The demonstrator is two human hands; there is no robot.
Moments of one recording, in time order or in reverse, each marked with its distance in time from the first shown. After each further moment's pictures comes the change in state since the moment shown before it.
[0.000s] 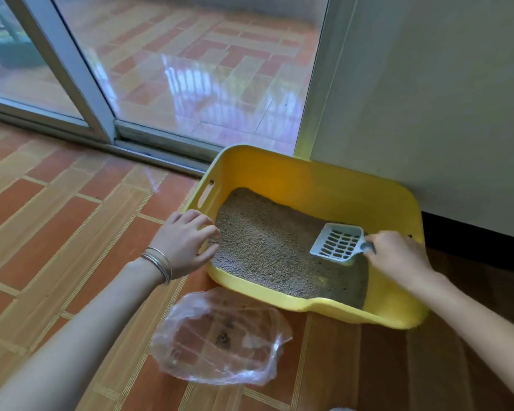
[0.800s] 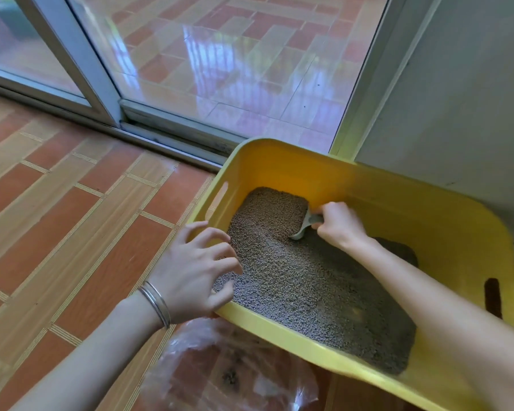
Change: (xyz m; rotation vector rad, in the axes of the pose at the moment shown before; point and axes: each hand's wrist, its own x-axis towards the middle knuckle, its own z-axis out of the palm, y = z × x) left_hand 0.015 -0.002 0.021 -0.105 0.005 0.075; right_hand 0.149 -0.125 0.044 0.386 -0.101 -0.224
